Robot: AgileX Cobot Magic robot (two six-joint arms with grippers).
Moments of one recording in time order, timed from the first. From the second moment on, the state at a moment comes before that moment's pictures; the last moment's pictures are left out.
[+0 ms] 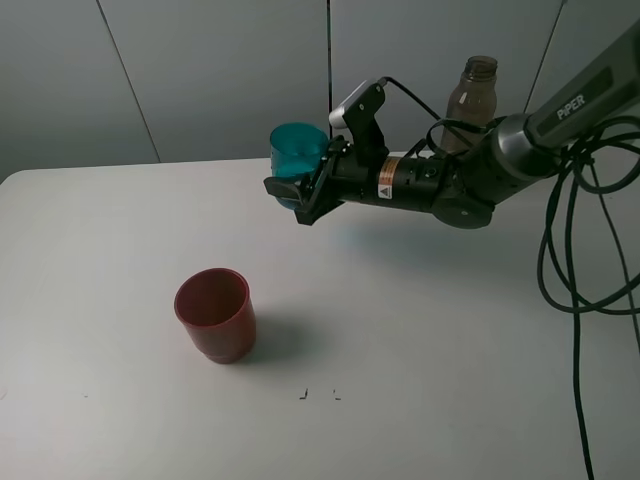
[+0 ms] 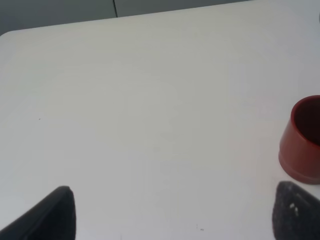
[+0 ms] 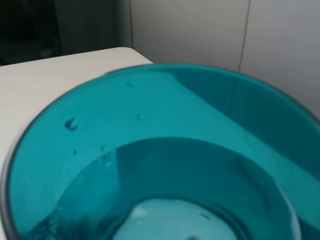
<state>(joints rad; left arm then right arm) -0.11 0.00 -0.51 0.02 1.09 0.01 0.44 2.20 -1.08 -0.79 -0.94 0.38</state>
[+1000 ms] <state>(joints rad) -0.11 0.00 -0.51 0.02 1.09 0.00 0.55 2.11 -0.97 -0.77 -0.75 0.21</state>
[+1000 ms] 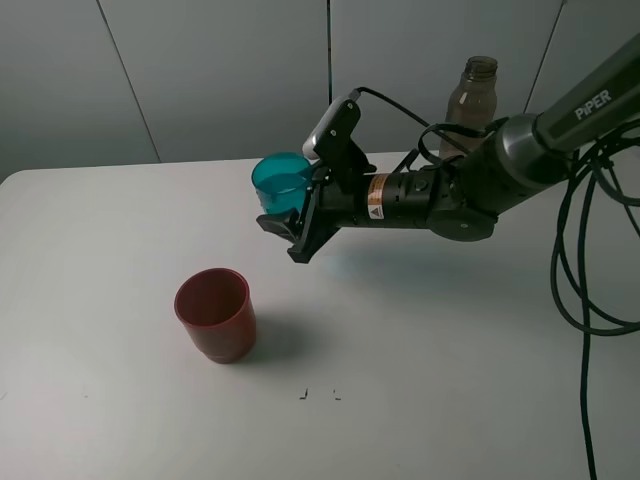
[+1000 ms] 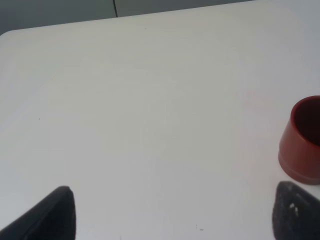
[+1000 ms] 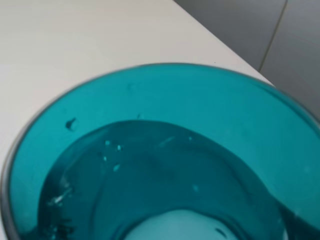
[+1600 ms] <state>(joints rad) -0.11 0.00 -0.51 0.02 1.09 0.00 0.61 2.11 -1.00 -0.70 -0.72 0.08</state>
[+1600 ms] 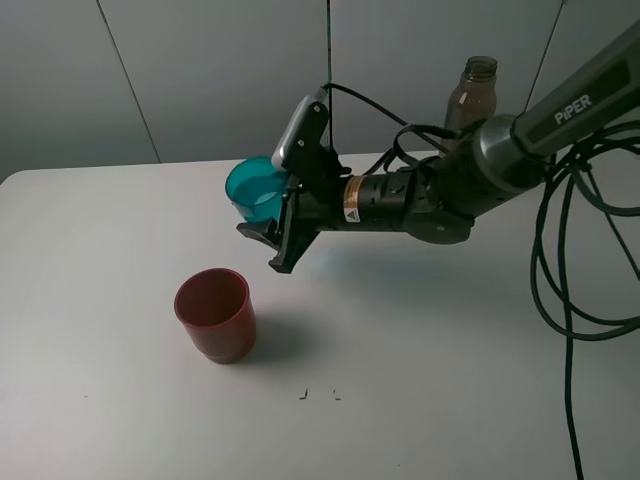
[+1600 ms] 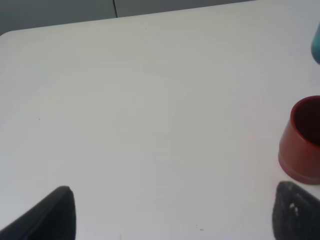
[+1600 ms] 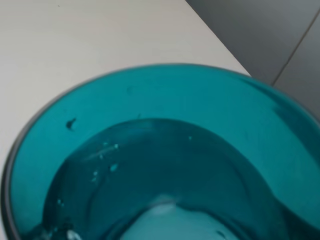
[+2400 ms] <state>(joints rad) -0.11 0.00 -0.51 0.02 1.09 0.00 0.64 2.11 -1.00 -0.63 -0.69 -0.08</state>
